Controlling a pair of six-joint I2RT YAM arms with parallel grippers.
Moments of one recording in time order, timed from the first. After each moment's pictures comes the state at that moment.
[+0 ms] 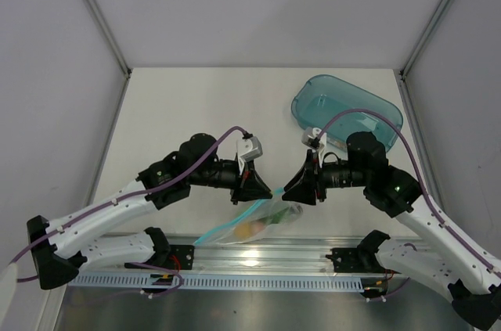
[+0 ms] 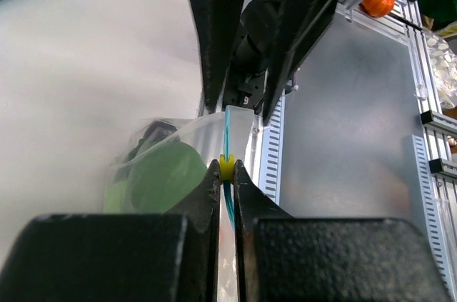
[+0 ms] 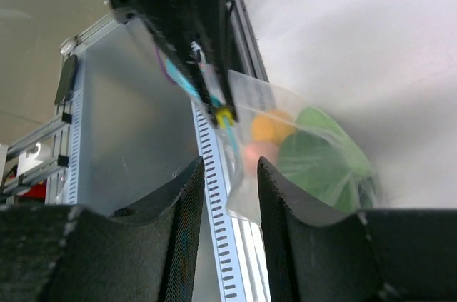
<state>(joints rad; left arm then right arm) -0.97 0.99 0.95 -0.29 0.56 -0.21 0.71 0.82 0.92 -0.47 -0.76 0.22</state>
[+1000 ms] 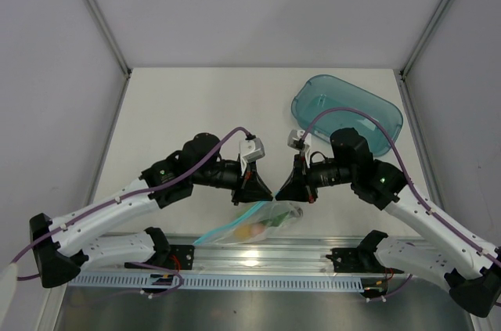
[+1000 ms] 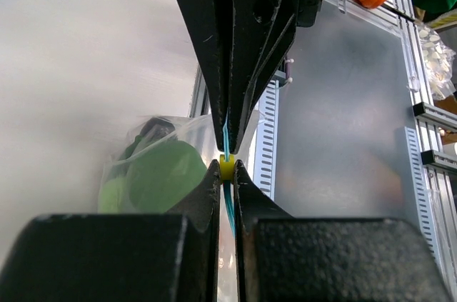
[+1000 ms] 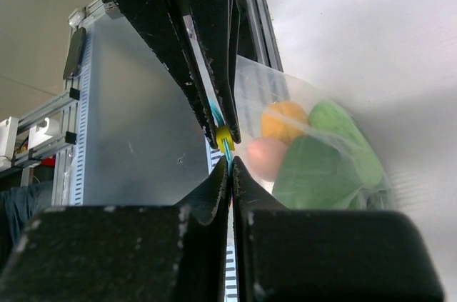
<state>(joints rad) -0.97 1.02 0.95 -0.30 0.60 -0.21 0.77 0.93 0.94 -0.47 -0.80 0.18</state>
